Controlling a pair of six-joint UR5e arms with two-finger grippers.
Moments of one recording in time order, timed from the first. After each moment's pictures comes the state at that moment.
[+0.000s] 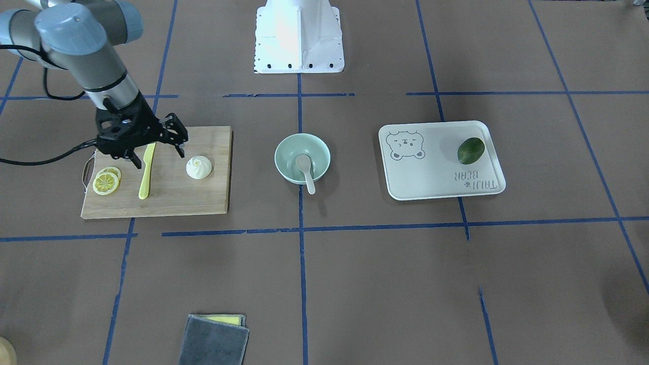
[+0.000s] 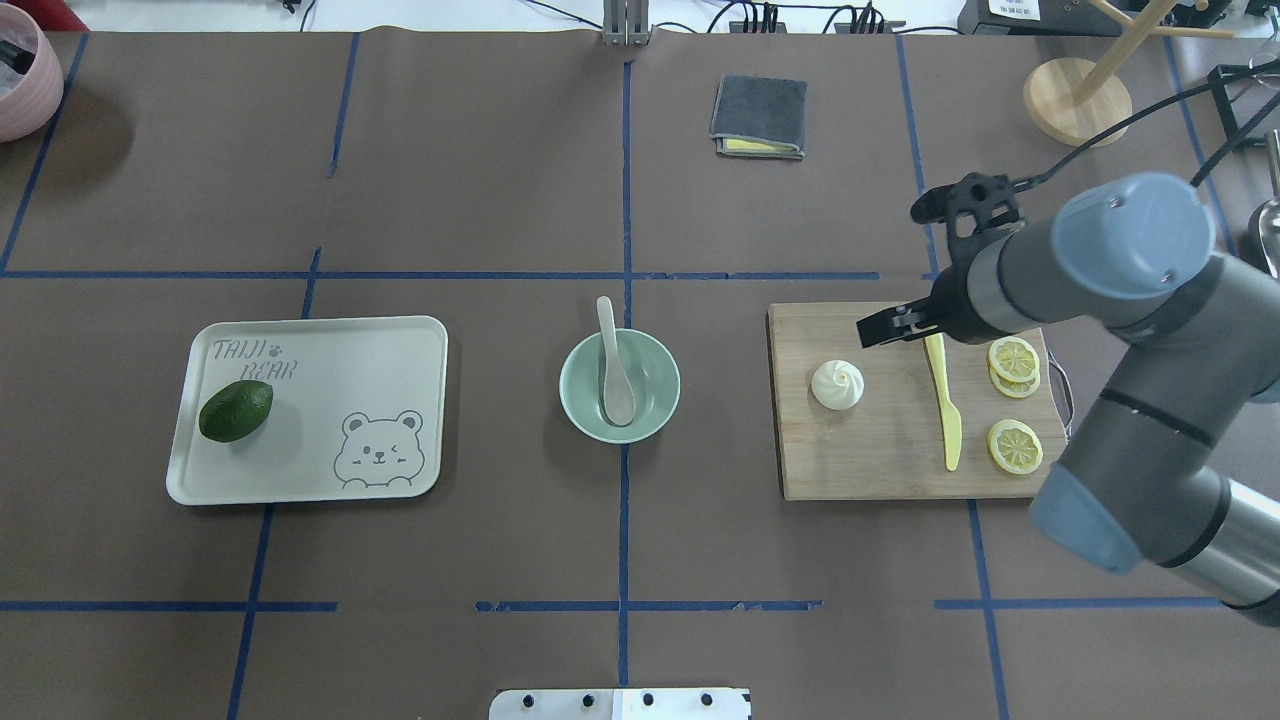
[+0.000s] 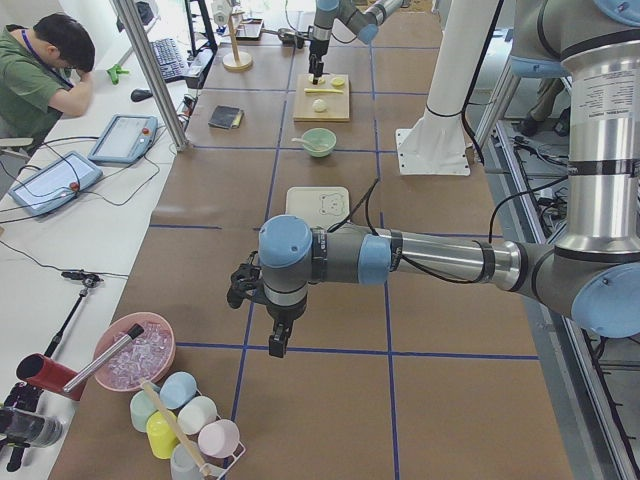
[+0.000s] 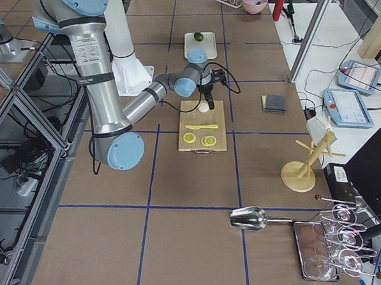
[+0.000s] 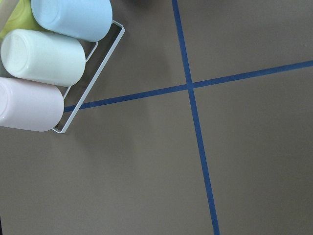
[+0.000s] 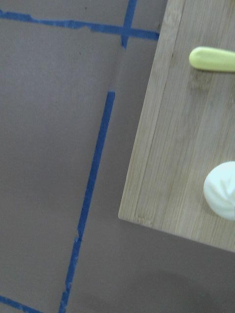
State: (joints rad) left arm -1.65 -1.49 -1.77 -1.50 -2.29 0.20; right arm 0.67 -1.32 1.91 -1.31 1.86 0.90
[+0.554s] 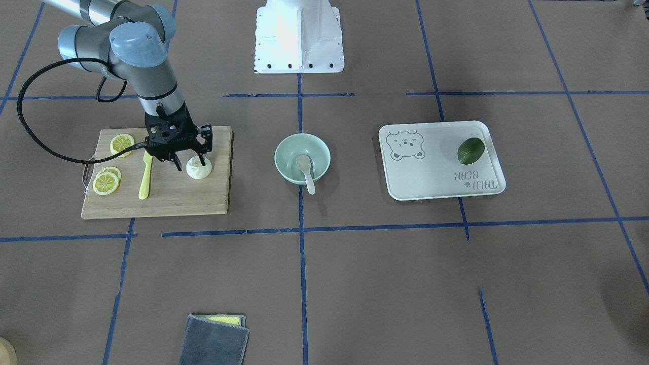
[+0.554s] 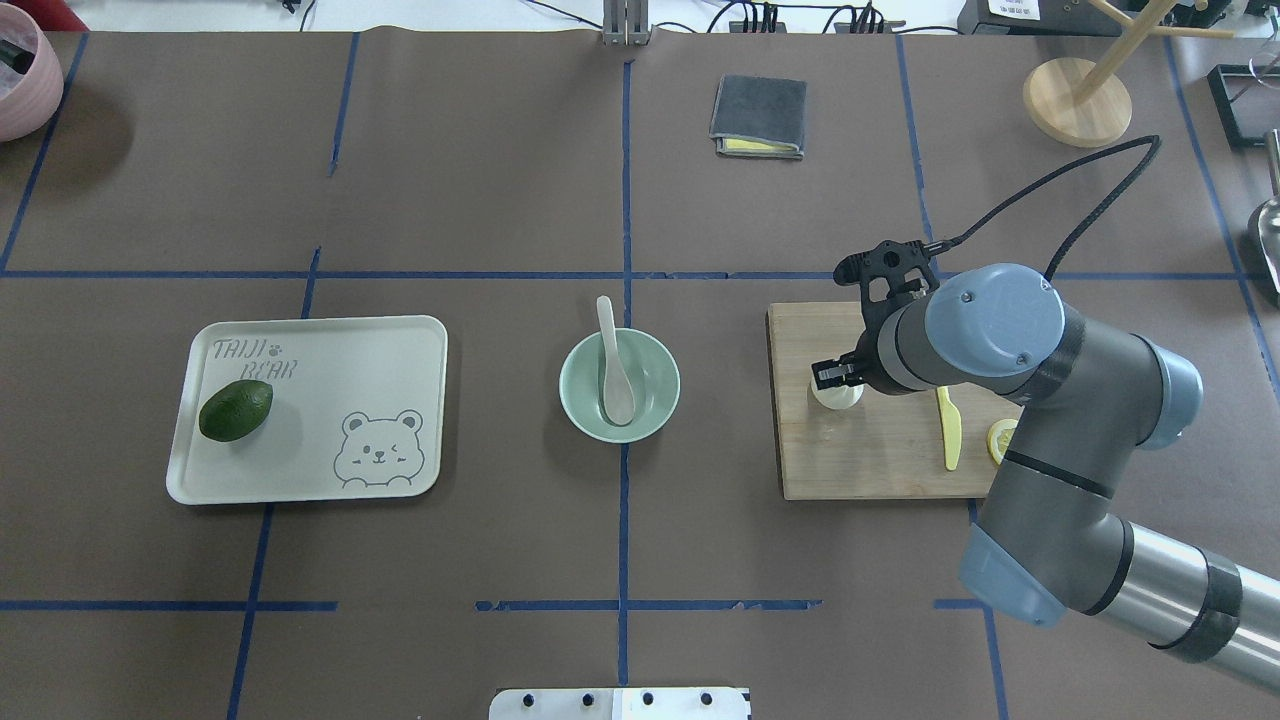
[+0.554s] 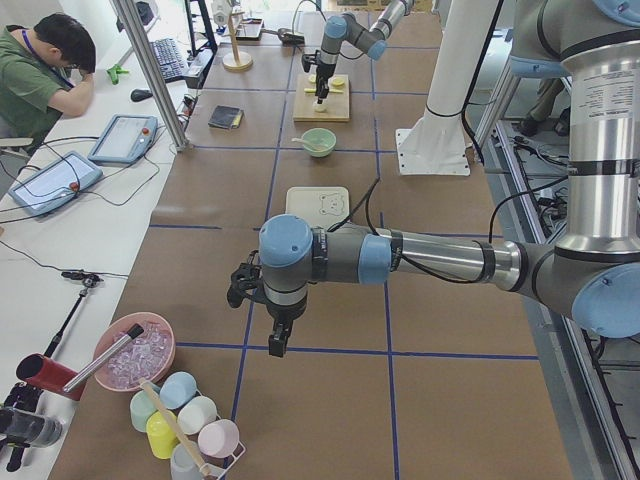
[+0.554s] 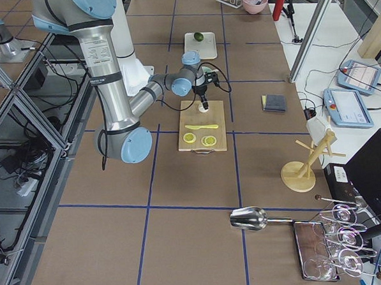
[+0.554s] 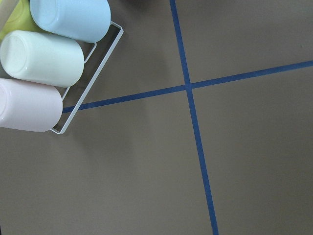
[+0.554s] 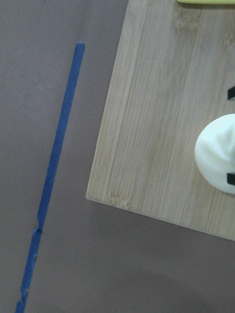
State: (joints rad) left arm -1.65 -1.49 -1.78 -1.50 -2.29 0.20; right arm 0.56 -1.28 1.85 -1.35 1.75 0.95
